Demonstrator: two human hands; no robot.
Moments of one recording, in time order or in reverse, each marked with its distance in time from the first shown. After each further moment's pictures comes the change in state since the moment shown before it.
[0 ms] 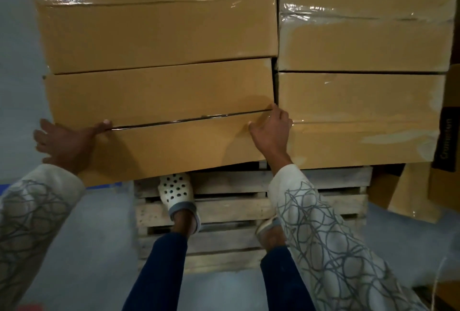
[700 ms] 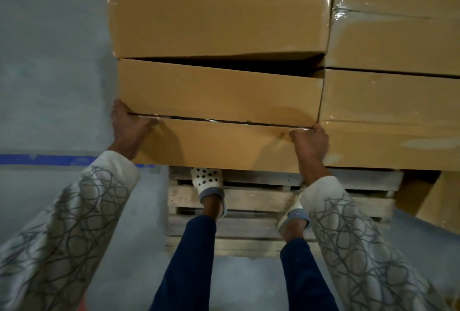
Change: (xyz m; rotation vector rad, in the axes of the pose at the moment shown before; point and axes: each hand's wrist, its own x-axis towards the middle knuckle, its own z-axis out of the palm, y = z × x) left_hand 0.062 -0.067 0.021 -0.252 -0.334 0.212; right_hand -0.035 0.009 0.018 0.286 0.059 0.372
